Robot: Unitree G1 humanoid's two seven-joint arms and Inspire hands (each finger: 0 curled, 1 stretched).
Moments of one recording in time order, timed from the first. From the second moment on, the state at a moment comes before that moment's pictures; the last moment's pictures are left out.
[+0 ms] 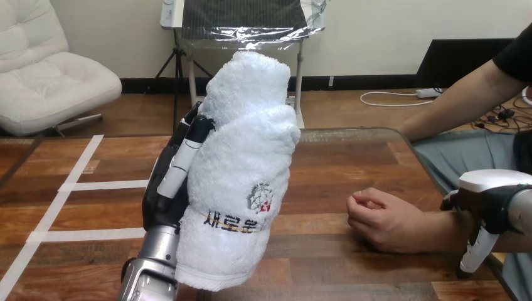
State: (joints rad) left arm -0.08 -0.06 0.10 0.09 -0.86 0.09 -0.31; right arm -0.26 -0.83 0.23 -0.03 -0.92 0.29 0.87
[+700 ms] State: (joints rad) left arm -0.08 -0.06 0.10 0.09 -0.86 0.09 -0.31; right arm -0.32 -0.83 0.29 0.07 -0.94 0.28 0.86
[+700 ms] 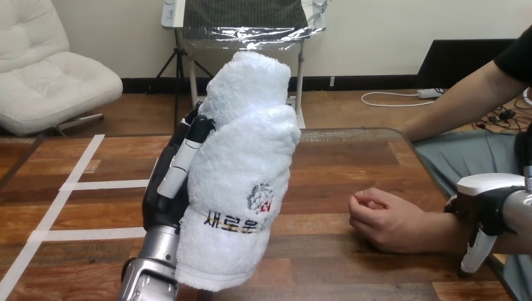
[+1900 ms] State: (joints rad) left arm -0.07 -0.06 0.10 0.08 -0.86 0.09 -0.31; right arm -0.35 -0.81 0.34 0.17 -0.90 0.26 0.76
